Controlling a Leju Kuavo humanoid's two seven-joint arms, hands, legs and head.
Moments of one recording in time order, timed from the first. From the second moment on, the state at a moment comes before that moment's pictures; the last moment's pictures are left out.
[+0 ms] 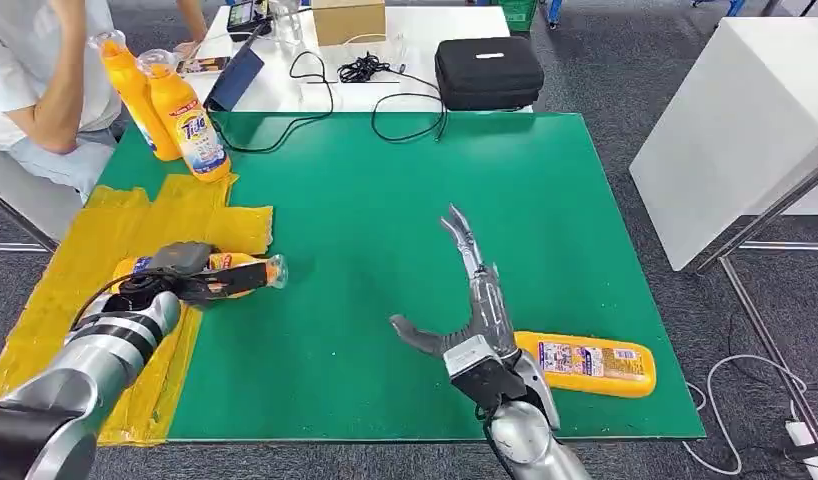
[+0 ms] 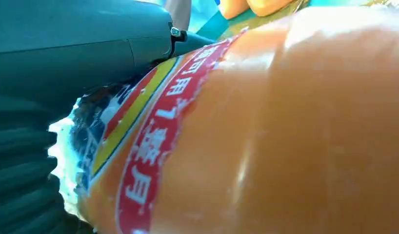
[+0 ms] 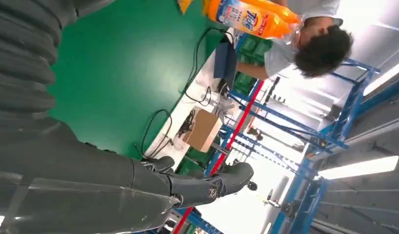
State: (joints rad) left arm -0.78 0.15 -0.30 -0.40 -1.27 0.03 0.01; right arm -0.10 0.07 0.47 -1.58 0.41 -0.22 -0.38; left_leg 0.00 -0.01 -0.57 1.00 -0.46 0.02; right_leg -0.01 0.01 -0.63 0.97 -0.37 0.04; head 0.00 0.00
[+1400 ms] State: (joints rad) left arm -0.34 0.06 -0.03 -1.27 -0.17 0.01 -0.32; right arm -0.09 -0.35 0.45 -1.42 0.98 0.05 -0.03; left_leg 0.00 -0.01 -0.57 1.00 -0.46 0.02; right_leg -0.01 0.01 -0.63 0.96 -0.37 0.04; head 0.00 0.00
